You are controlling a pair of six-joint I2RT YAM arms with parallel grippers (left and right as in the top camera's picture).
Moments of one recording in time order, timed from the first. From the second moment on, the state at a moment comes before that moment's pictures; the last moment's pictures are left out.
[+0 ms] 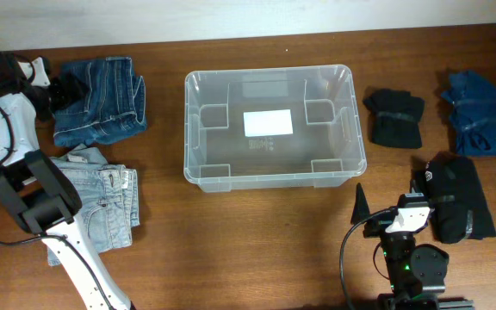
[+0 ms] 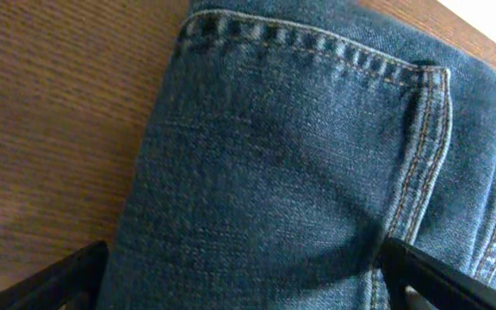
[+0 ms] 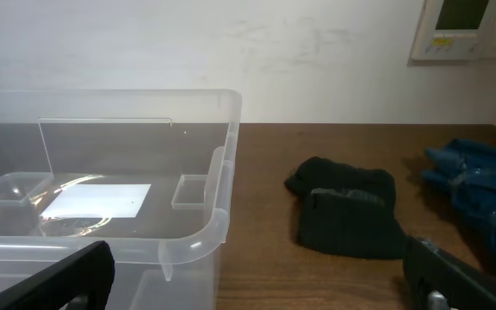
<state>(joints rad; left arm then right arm) 0.42 2.64 2.37 -0.80 0.42 -0.05 -0.05 0.01 0.01 -0.07 -0.05 0.00</state>
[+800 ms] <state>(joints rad) 0.31 2.65 2.38 -0.82 0.50 -0.03 -0.05 0.01 0.01 -0.07 -0.05 0.00</state>
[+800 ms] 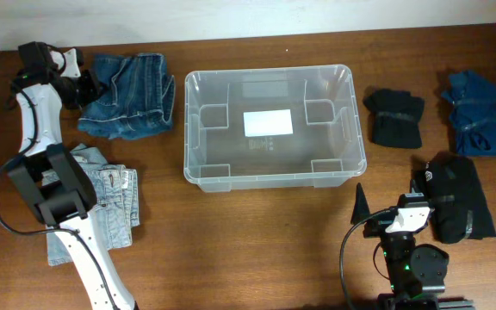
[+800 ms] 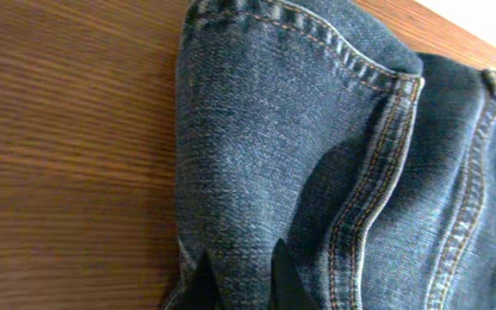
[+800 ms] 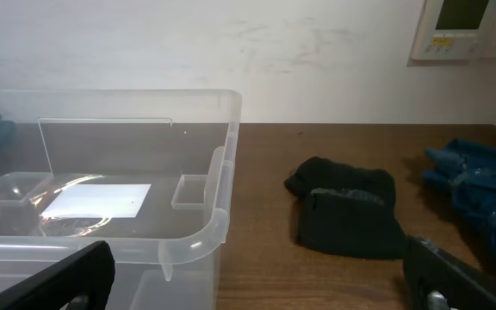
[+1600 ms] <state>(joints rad) 0.34 2.71 2.82 -0.87 1.05 -0.21 -0.05 0.01 0.01 -0.07 -0.05 0.00</state>
